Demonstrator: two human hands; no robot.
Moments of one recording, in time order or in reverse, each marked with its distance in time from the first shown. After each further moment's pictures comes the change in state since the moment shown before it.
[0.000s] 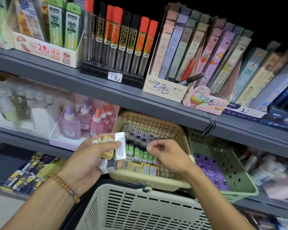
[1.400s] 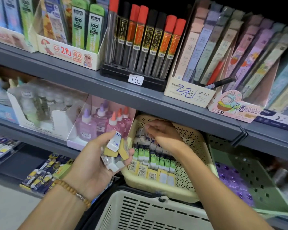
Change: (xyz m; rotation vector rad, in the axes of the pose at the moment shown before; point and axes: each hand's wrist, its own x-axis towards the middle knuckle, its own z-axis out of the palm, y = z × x) left_hand 0.003 0.013 -0.018 -0.302 0.080 -0.077; right_hand 0.078 -0.032 0.030 0.007 0.099 -0.119
